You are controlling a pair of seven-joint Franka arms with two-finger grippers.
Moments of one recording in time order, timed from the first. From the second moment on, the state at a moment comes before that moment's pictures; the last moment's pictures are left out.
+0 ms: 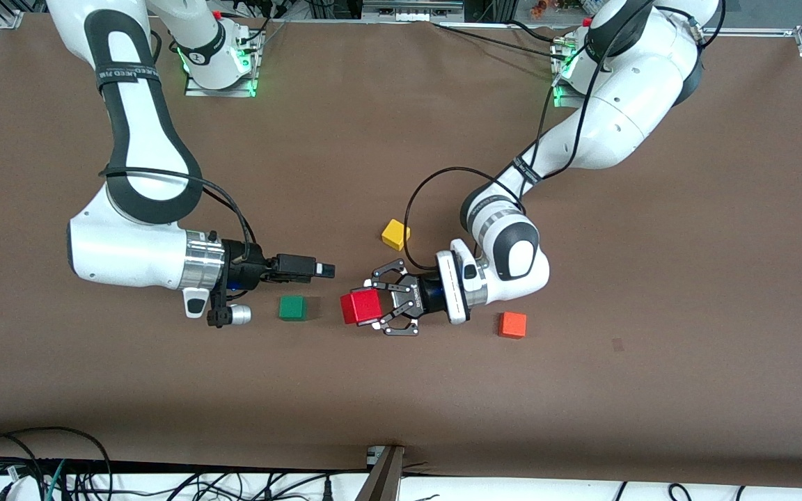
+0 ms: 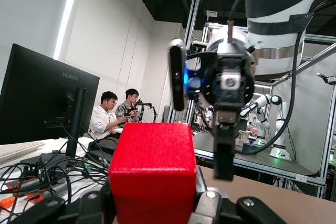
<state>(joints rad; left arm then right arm) -0.19 1.11 -0.59 -1.11 -1.82 2.35 2.30 0.42 0.63 -0.18 -1.35 1.12 1.93 -0.09</state>
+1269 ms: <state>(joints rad) -0.22 1.10 -0.59 -1.09 -1.86 2.39 2.29 0.43 0.72 -0.17 -1.21 1.12 1.96 -0.01</state>
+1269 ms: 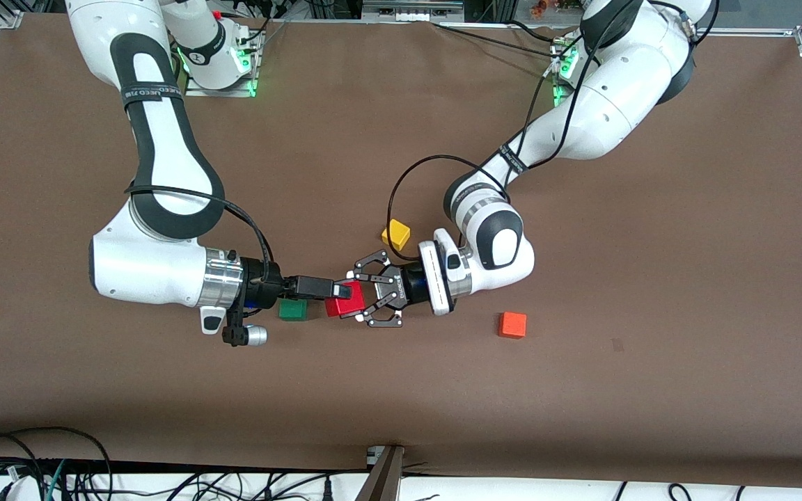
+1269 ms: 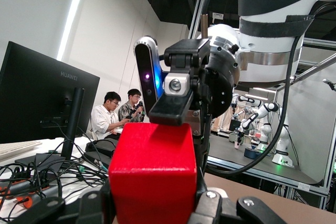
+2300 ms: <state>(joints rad) -0.22 1.10 -0.59 -1.09 -1.91 2.39 2.28 0.43 0.72 -0.18 -1.20 1.13 1.96 -0.05</state>
